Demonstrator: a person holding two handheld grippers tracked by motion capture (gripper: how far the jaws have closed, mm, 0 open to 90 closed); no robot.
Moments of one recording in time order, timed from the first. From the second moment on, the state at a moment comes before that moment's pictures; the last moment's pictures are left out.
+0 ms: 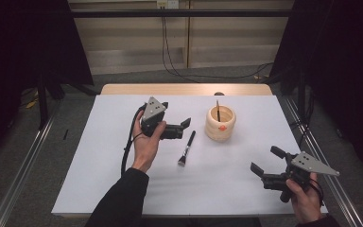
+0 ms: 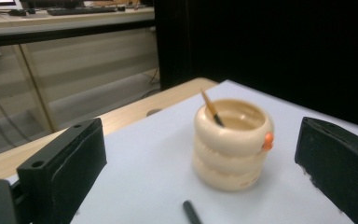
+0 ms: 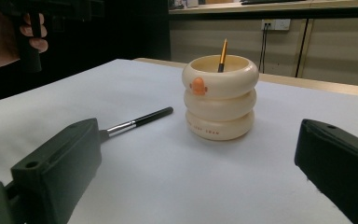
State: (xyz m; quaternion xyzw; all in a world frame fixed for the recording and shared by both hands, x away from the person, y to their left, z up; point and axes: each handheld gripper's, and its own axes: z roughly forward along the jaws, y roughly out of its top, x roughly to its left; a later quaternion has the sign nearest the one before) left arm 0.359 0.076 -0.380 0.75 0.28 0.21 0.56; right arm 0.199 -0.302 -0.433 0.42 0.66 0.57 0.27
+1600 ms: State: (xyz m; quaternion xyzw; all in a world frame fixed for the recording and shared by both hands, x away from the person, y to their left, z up) left arm 0.387 0.022 -0.408 0.89 0.39 0.03 0.23; right arm 0.200 -0.301 -0.434 0.42 0.66 0.56 0.27
